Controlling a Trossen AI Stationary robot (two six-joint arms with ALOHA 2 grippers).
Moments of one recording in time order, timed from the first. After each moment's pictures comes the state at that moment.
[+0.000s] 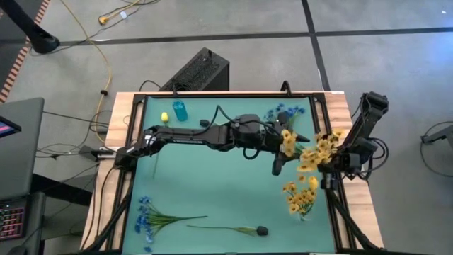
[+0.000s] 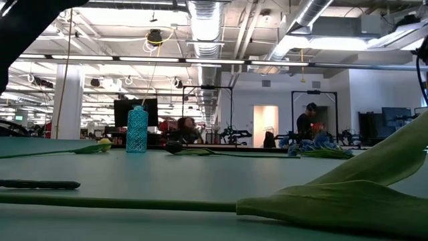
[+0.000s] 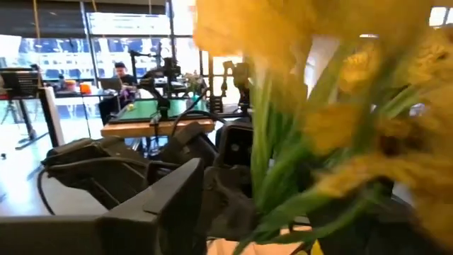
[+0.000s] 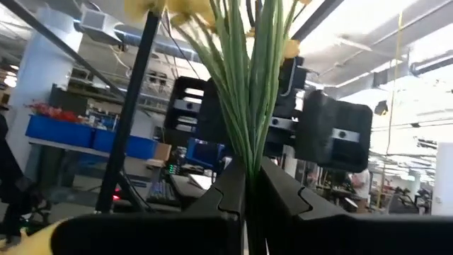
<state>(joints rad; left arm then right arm) -0.05 2.26 2.30 0.09 0.14 0.00 1.04 0.63 0.16 1.34 0.92 -0.92</state>
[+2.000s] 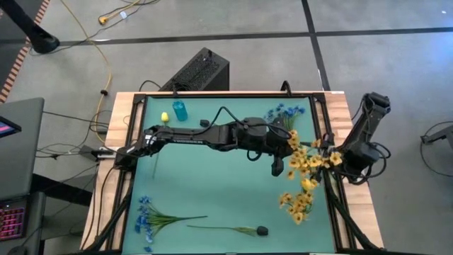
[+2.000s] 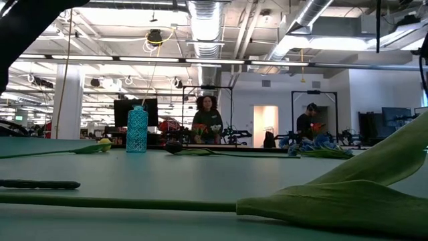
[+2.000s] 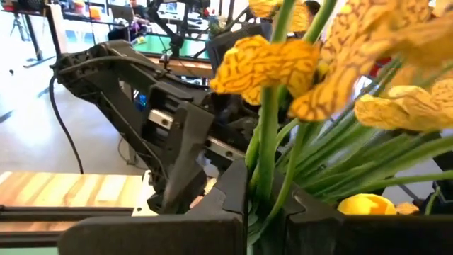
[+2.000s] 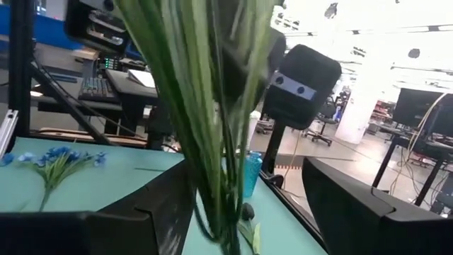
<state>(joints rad) -0.04 2.26 2.30 -0.12 0.07 -0.12 1.01 0.63 0.34 0.78 1.34 -0.67</state>
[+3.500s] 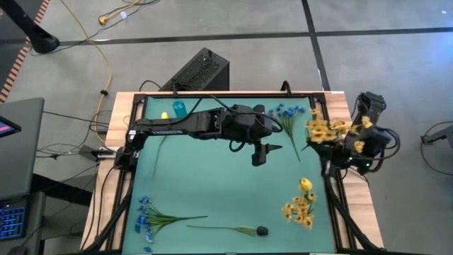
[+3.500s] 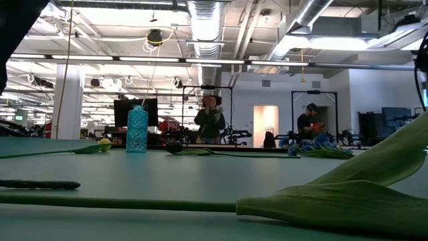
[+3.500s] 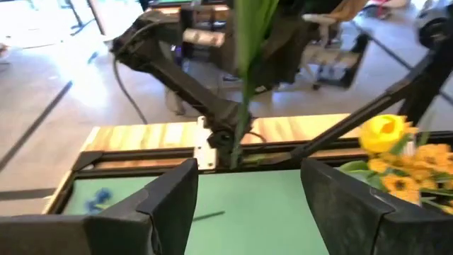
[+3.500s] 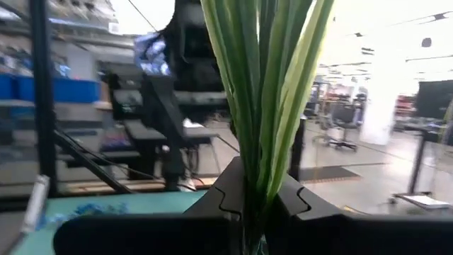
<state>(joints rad) -0.02 2.08 2.30 -0.54 -0.04 0.05 1.08 0.54 0.42 0.92 1.30 -0.82</state>
